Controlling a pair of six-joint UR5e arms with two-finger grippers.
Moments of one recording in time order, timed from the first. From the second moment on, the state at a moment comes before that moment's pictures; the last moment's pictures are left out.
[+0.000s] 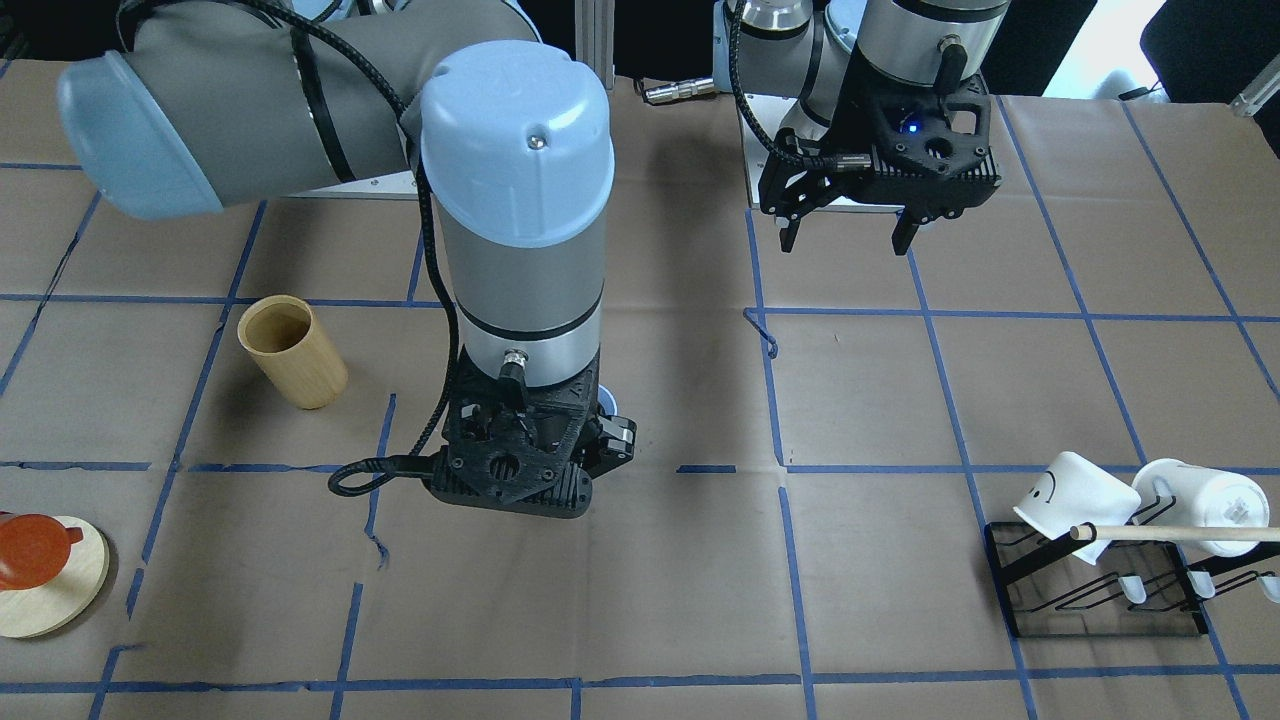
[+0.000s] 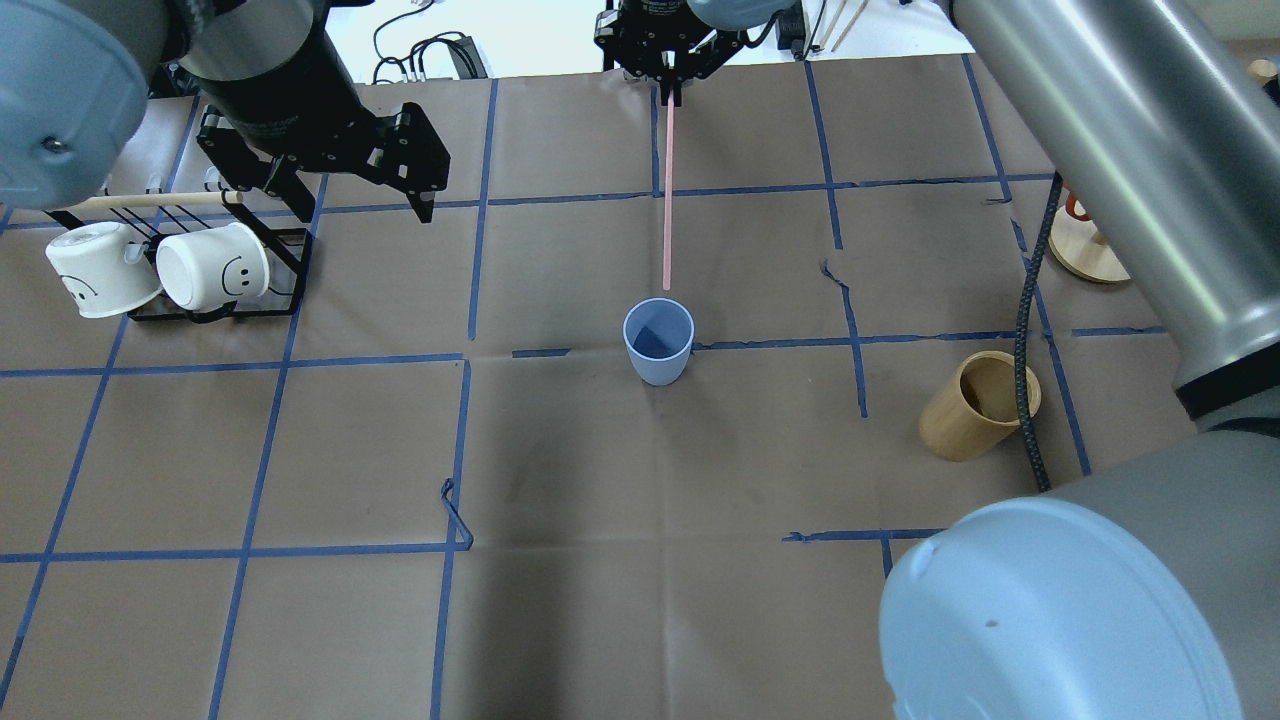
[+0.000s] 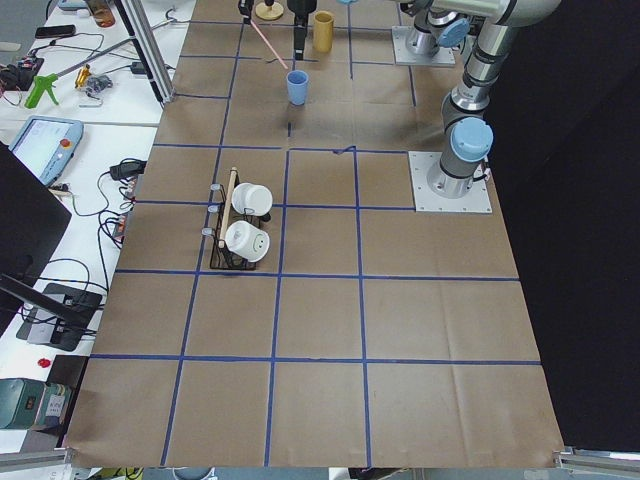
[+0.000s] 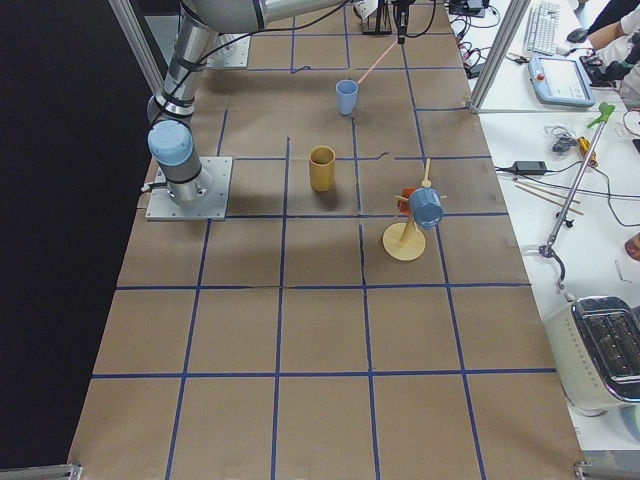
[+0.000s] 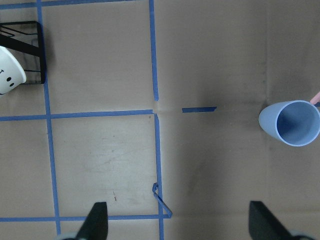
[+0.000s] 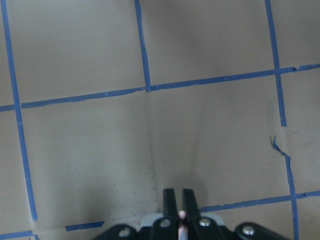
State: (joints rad) left arm -1.66 -1.59 -1.47 -1.60 1.61 -0.05; right arm 1.90 -1.00 0.95 -1.64 -1.64 0.45
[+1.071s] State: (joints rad) left arm -1.66 -1.59 -1.47 -1.61 1.61 -0.05; right arm 1.92 -0.99 1.09 -1.64 -1.58 0.45
